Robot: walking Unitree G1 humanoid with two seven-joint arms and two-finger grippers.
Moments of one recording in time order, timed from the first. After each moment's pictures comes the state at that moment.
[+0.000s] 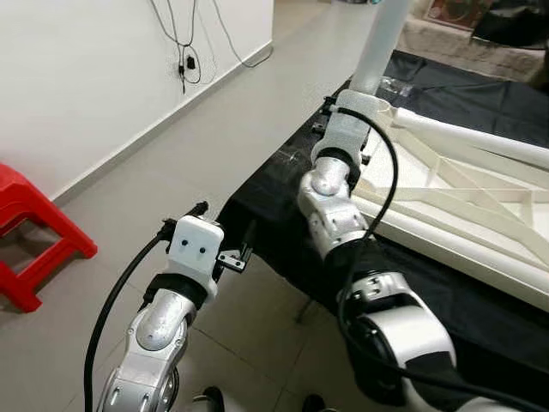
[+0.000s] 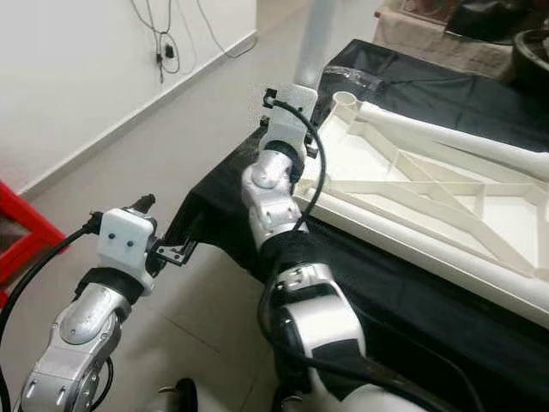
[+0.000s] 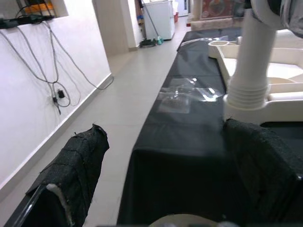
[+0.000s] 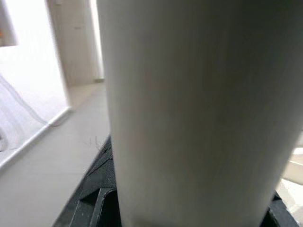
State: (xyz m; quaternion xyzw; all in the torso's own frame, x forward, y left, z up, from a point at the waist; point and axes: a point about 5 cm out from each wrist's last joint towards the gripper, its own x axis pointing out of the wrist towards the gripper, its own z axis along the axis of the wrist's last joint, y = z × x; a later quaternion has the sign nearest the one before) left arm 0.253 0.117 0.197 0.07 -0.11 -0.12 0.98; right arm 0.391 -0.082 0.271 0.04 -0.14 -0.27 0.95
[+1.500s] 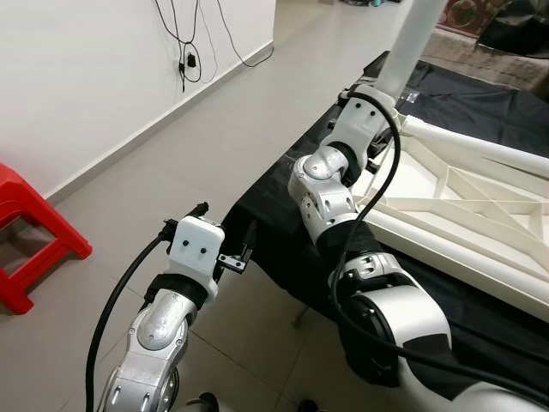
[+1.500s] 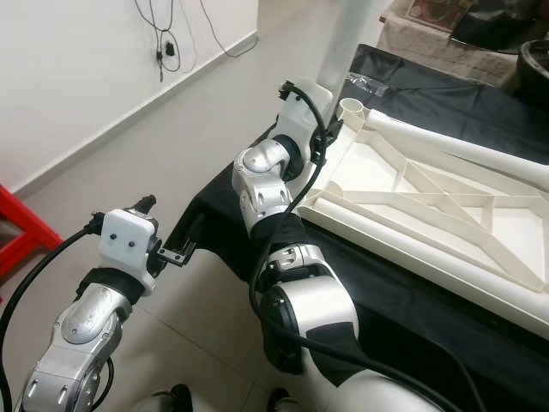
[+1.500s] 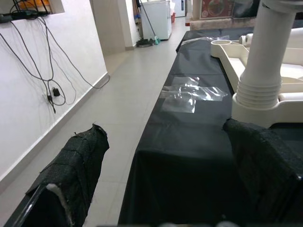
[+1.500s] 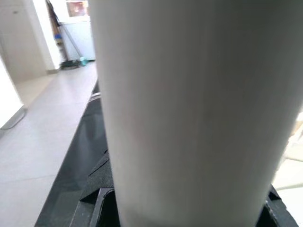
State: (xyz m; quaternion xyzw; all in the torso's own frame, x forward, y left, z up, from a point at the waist) left arm 0.255 0.117 0.193 0.07 -0.11 -0.12 0.98; right arm 0.396 -0.082 0.285 0.10 -0.11 -0.33 0.93
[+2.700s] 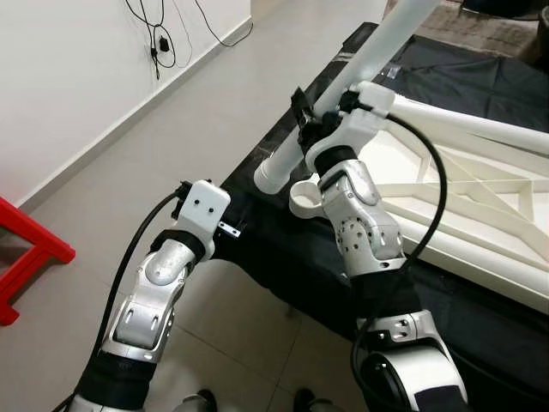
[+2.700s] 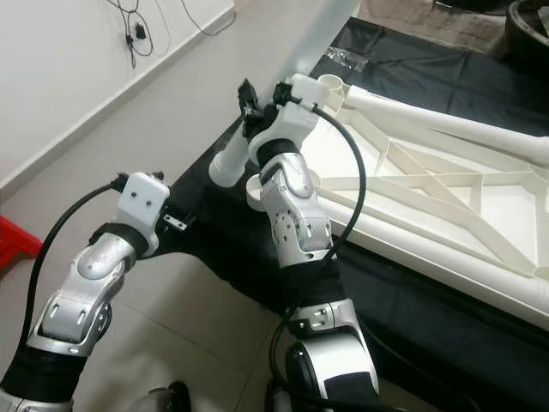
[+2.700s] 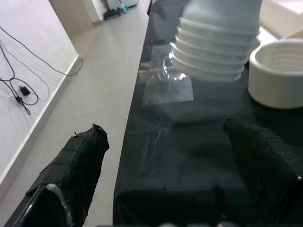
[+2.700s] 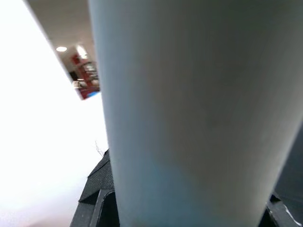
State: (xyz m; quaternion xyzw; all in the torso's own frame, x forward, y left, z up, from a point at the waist) left arm 0.323 0.130 0.196 0.16 -0.07 -0.16 0.97; right arm 0.356 -0.071 0.300 0.21 -0.20 0.17 0.94
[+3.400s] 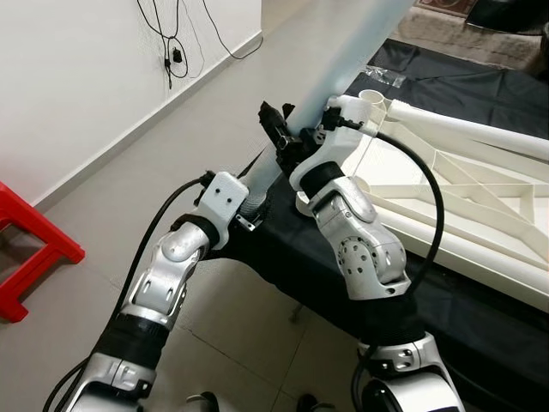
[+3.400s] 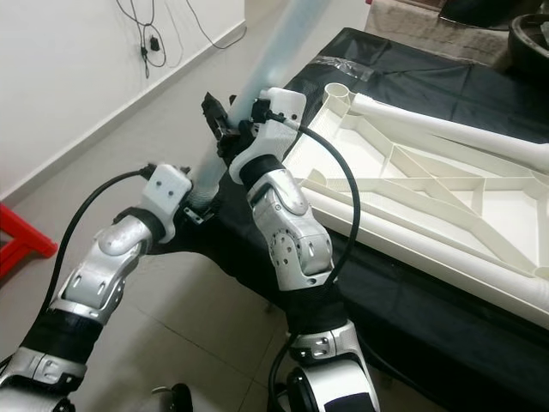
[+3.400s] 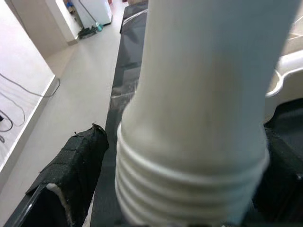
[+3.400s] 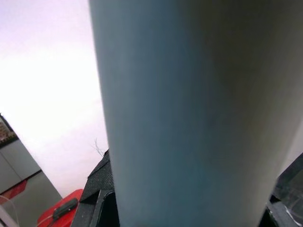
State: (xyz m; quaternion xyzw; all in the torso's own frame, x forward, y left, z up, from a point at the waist) left arm 0.350 0.108 0.201 0.17 -0.08 -0.23 0.95; right arm 0.336 -0.055 0.287 0.21 -0.17 0.26 0.93
